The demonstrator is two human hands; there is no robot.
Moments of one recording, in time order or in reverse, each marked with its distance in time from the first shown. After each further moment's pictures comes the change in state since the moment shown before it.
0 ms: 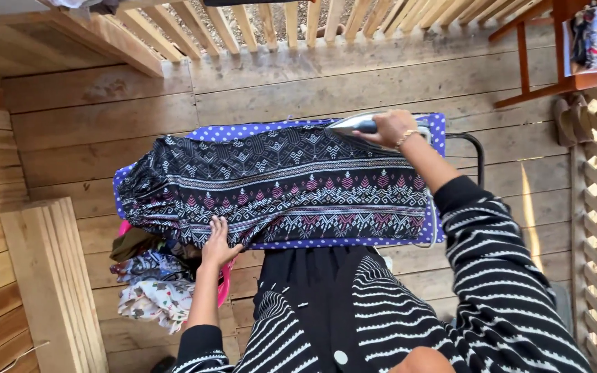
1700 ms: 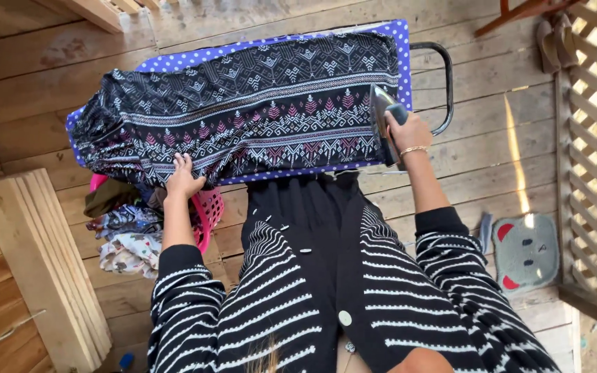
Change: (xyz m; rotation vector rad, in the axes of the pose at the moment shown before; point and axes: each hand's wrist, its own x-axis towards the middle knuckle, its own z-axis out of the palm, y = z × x) left_hand 0.009 -0.002 0.011 0.085 0.060 -0.031; right_hand -0.260 -0.008 0.103 0.591 0.204 0.801
